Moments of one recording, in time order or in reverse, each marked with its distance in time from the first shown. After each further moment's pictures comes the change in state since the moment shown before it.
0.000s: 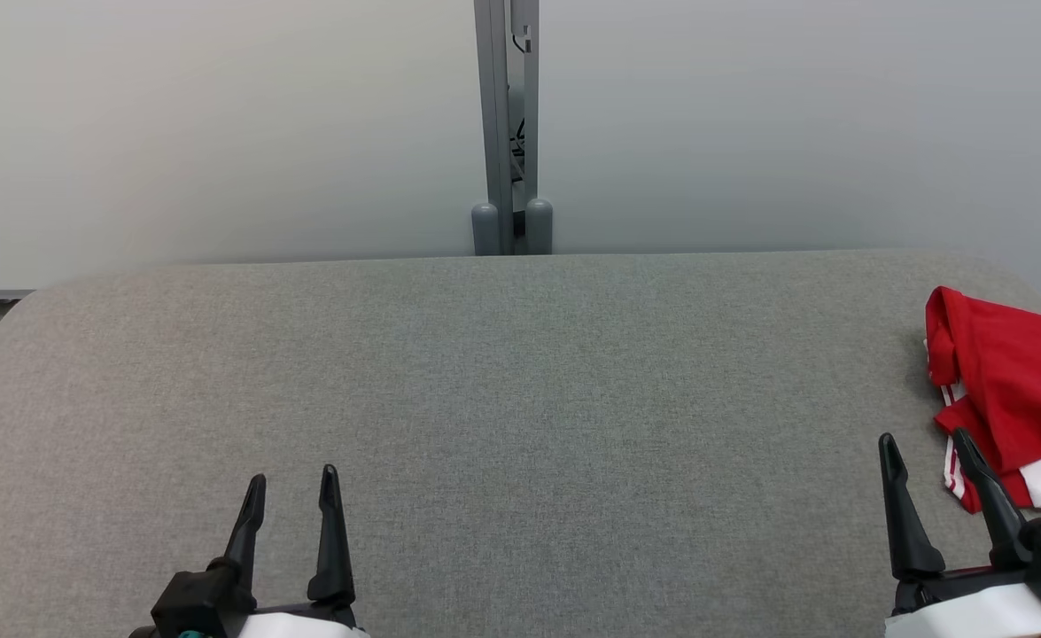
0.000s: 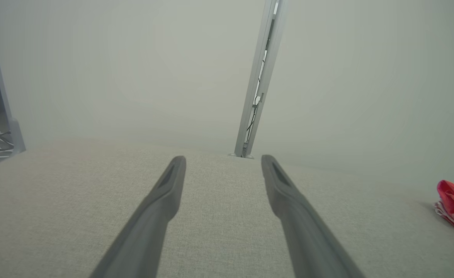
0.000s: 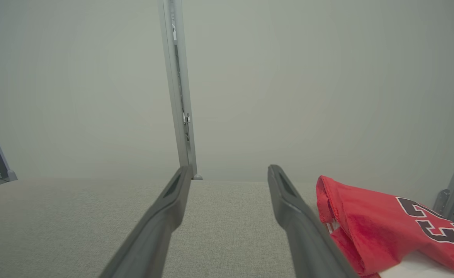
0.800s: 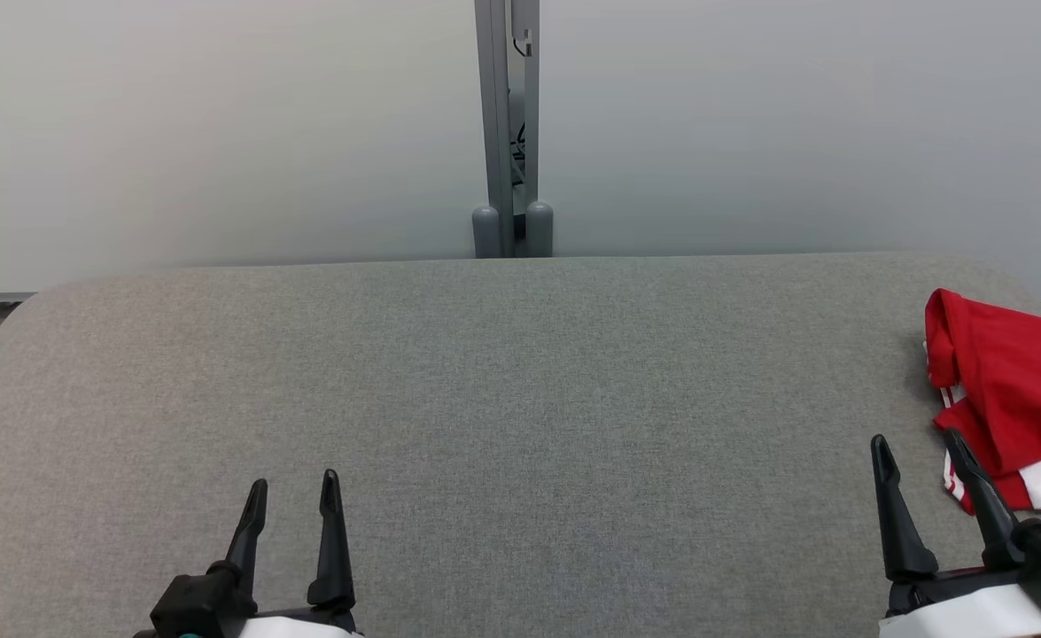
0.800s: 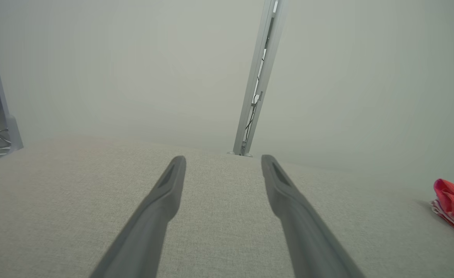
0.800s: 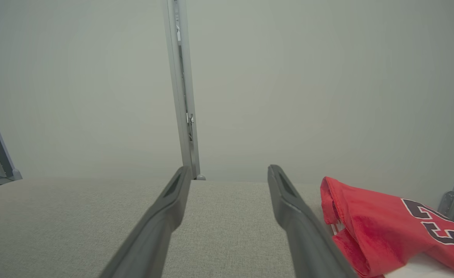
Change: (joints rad) left arm 0.005 0.000 0.003 0.009 -0.008 -0.016 0.000; right arm 0.000 0.001 0.012 0.002 -0.002 0.000 0.000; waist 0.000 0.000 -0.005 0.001
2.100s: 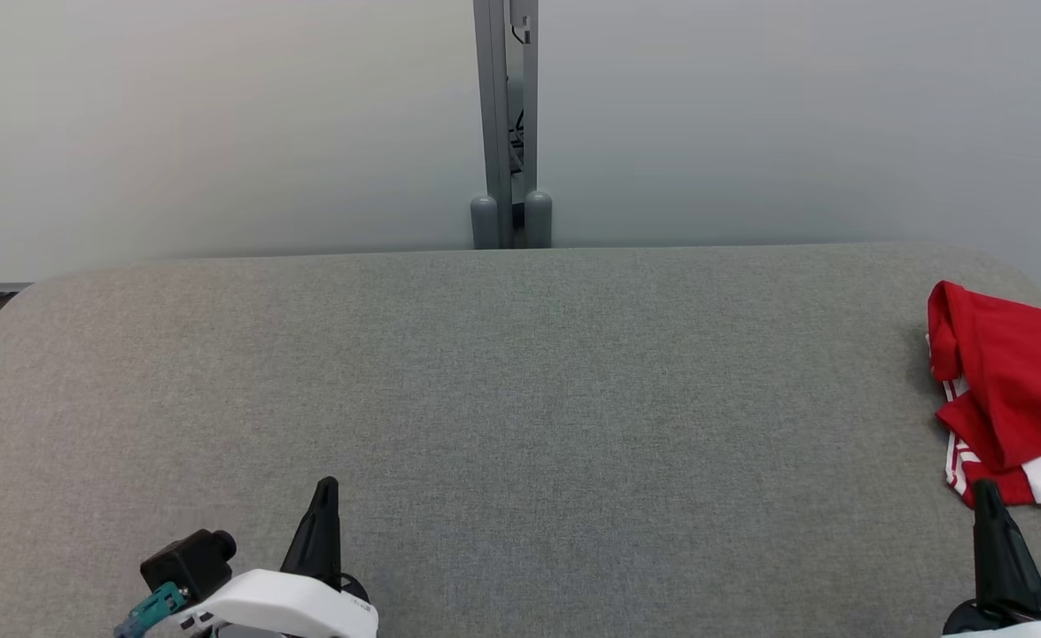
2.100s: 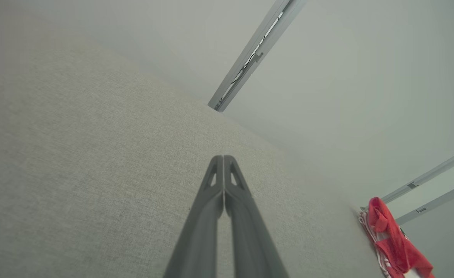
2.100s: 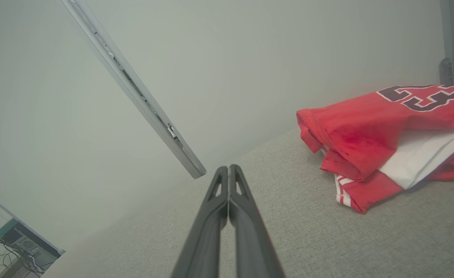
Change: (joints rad) left arm -0.104 -0.003 -0.027 0.163 -0.428 -0.089 0.122; right arm 0.080 0.026 -0.086 -0.011 0.462 0.000 0.075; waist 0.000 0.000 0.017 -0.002
